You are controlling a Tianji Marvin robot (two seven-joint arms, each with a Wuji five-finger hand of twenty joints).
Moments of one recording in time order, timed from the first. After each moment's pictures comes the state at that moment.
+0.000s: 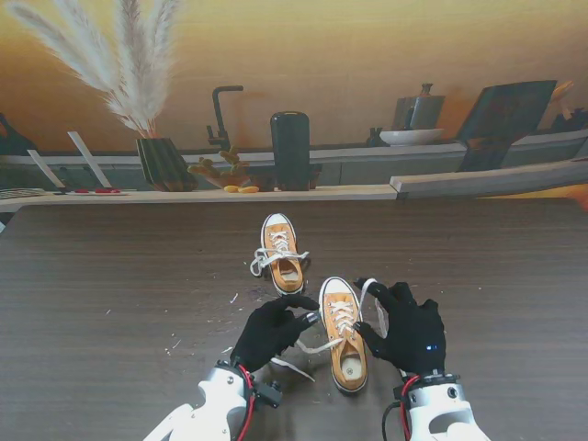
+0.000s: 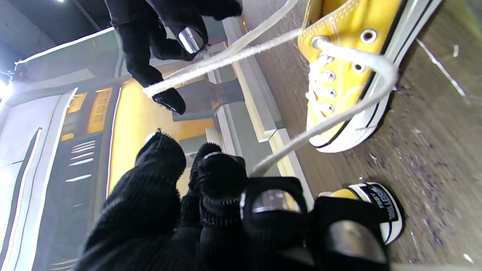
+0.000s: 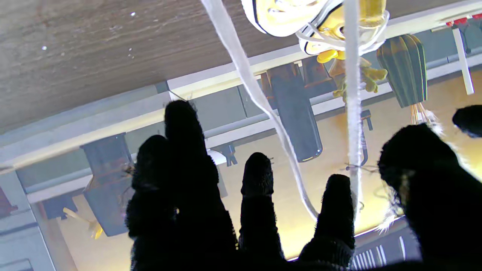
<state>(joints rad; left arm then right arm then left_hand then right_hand) 1.80 -1.23 -0.98 -1.74 0.12 -0.18 0.33 -2.01 -1.14 1.19 -1.83 -0.99 0.18 -0.61 0.94 -0.28 0.14 0.04 0.69 0.05 0.58 0.38 1.18 -0.04 1.12 0.87 1.24 0.02 1.59 0.63 1.05 0.22 1.84 0.55 0.26 -0.48 0.96 -0.16 0.14 -0.38 0.65 0.18 0.43 0.08 1.20 0.88 1.11 0.34 0.25 0.18 0.45 0.39 1.29 0.73</state>
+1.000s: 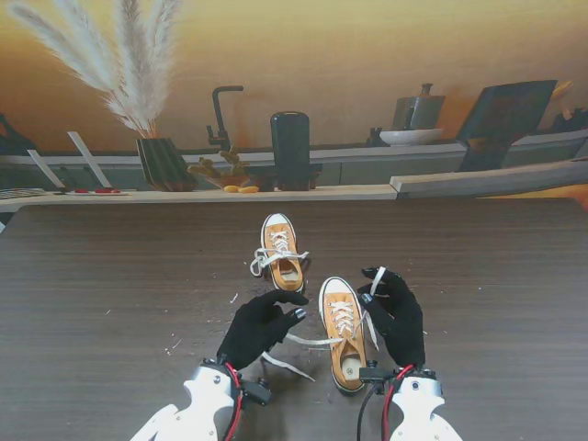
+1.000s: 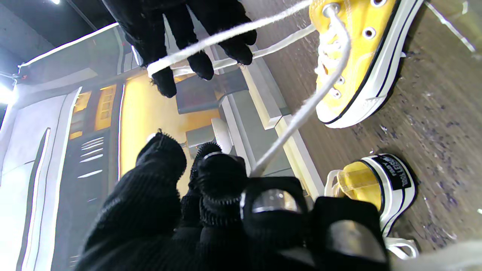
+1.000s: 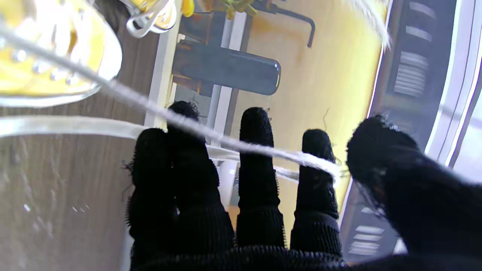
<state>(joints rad) 1.85 -1.21 -1.04 -1.82 0.17 -0.17 0.32 -1.91 -1.29 1.14 -1.68 -0.18 -0.42 -0.69 0.94 -0.28 0.15 0.04 0.69 0.05 0.58 0.38 1.18 -0.04 1.12 0.87 1.24 0.02 1.59 0.63 1.05 0.22 1.84 0.54 0.34 -0.59 1.19 -0.16 0.60 -0.16 0.75 0.24 0.96 0.06 0.64 0.34 1.02 0.33 0.28 0.45 0.46 0.38 1.08 0.31</state>
